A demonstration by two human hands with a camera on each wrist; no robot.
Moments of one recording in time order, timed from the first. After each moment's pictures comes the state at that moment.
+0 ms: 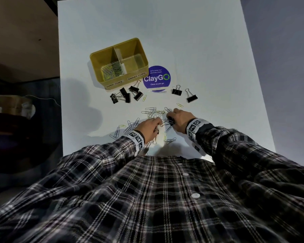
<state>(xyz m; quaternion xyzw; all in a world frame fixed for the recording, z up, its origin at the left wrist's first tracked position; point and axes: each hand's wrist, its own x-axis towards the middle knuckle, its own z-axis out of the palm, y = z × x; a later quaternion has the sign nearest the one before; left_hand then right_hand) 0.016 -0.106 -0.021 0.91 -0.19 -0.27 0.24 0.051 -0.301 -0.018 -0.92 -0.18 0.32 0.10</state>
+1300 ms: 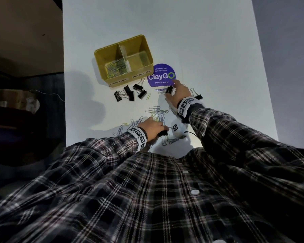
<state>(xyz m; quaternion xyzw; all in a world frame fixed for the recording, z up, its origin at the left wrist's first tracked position) 0.031 -0.107 -0.012 0.86 -0.41 -0.30 -0.04 0.123 -0.265 -0.006 -0.91 0.09 0.20 0.36</state>
